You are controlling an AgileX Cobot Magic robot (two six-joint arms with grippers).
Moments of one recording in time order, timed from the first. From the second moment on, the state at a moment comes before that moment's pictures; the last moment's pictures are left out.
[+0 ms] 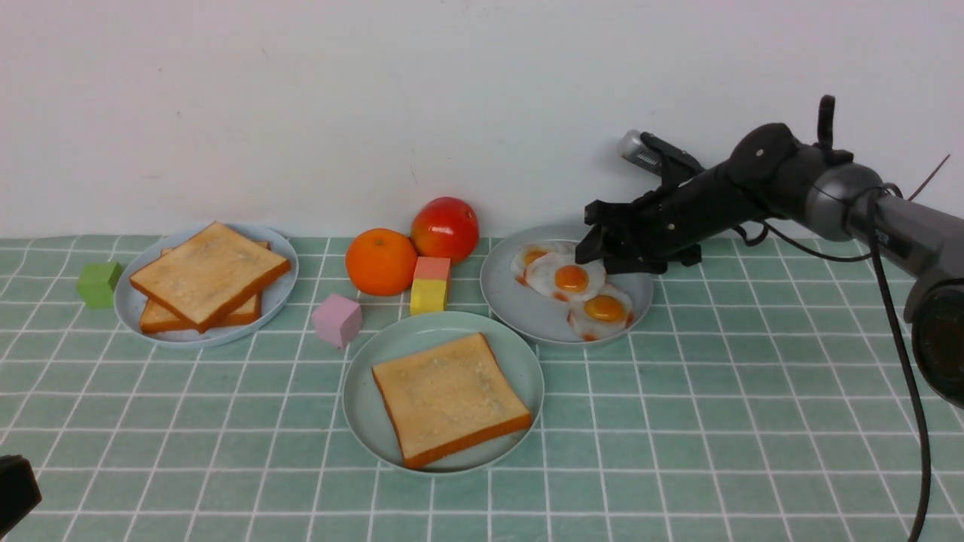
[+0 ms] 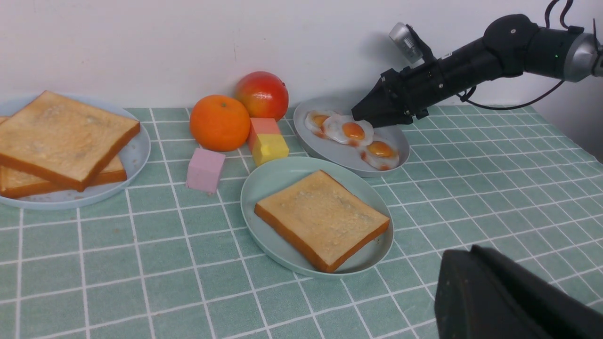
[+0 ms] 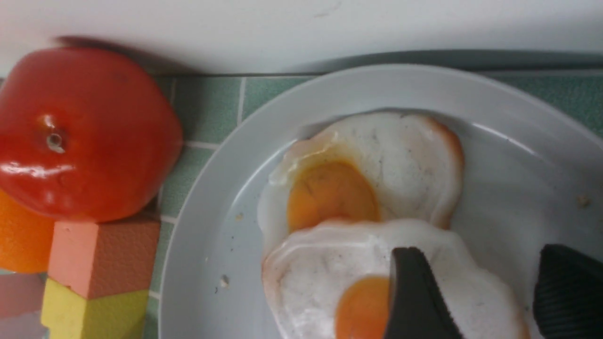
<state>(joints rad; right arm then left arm) 0.13 2.51 -2.14 0.75 0.79 -0.26 -0.57 0.22 -0.48 0.13 0.55 -0.39</state>
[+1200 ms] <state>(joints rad) 0.29 1.99 -1.66 1.07 1.08 -0.60 -0.57 0.22 -0.48 0.28 0.69 -0.39</state>
